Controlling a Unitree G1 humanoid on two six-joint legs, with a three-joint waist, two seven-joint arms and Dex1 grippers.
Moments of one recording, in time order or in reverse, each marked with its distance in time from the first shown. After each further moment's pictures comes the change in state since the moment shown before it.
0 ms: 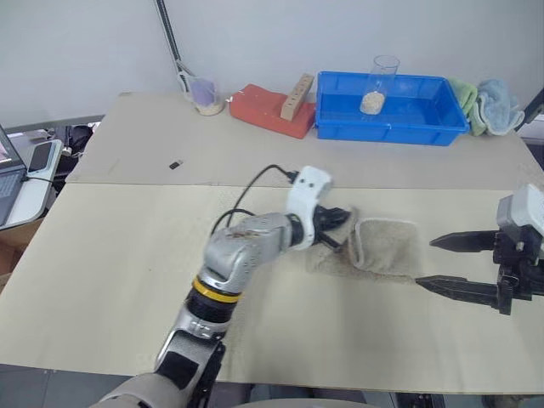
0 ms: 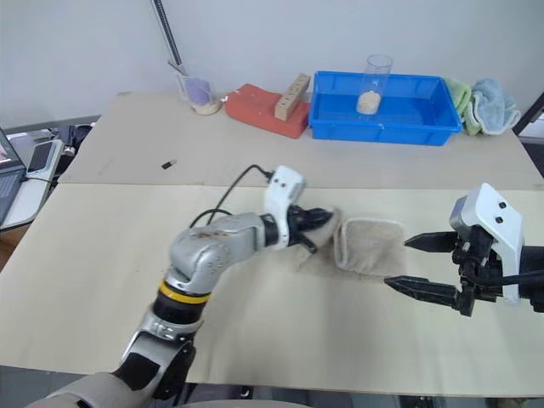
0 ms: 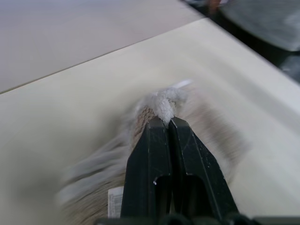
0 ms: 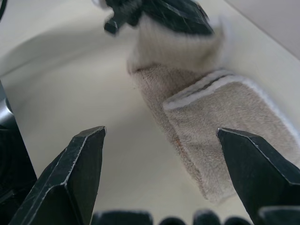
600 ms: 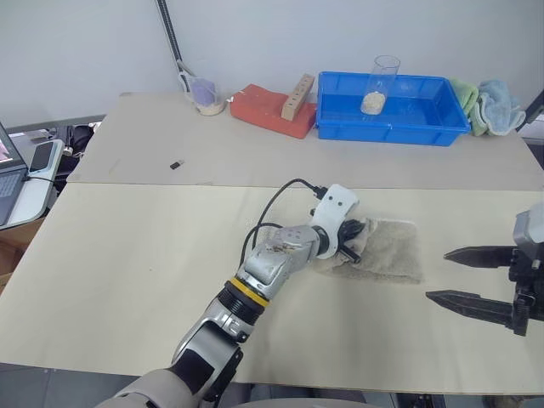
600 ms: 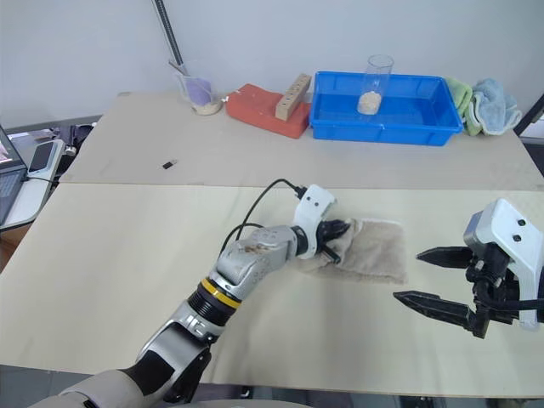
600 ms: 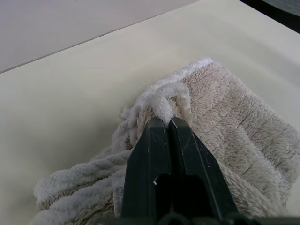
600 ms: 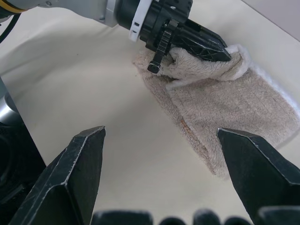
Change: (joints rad) left arm -0.008 -0.035 -0.140 0.314 0.113 -0.326 0.034; right arm 0.115 0.044 -0.152 -0.078 0.017 0.074 -0.003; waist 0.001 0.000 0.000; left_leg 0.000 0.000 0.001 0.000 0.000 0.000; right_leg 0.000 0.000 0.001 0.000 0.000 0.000
